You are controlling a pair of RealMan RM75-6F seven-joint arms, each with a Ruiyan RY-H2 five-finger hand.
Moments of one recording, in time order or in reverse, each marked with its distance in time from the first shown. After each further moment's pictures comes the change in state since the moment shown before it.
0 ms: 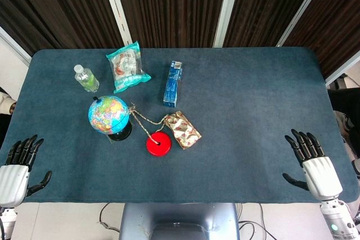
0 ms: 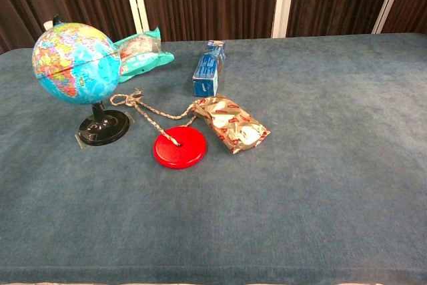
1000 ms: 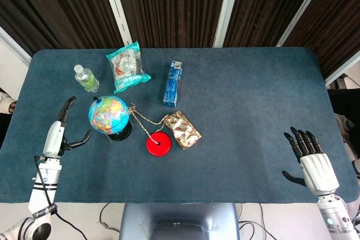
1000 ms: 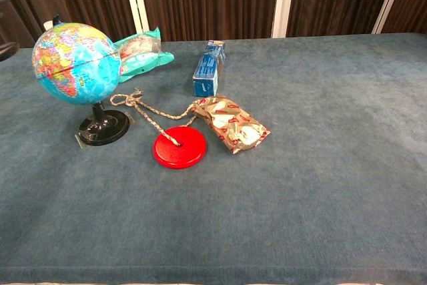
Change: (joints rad) left arm -0.297 -0.258 -0.245 0.122 -0.221 -0.275 -0.518; right arm 0.020 -0.002 0.015 -0.027 0.073 -0.071 -0.043
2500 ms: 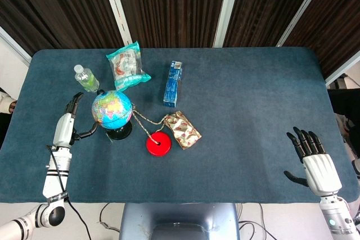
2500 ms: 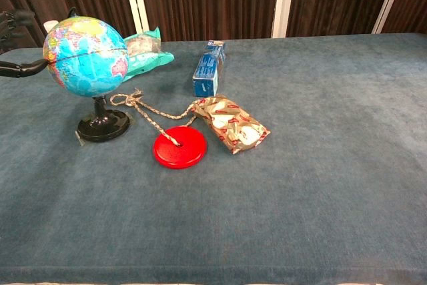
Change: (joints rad) left arm -0.096 -0.121 -0.038 0.175 -0.147 -0.091 0.105; right arm -0.007 0.009 0.000 -0.008 0.006 0.011 0.001
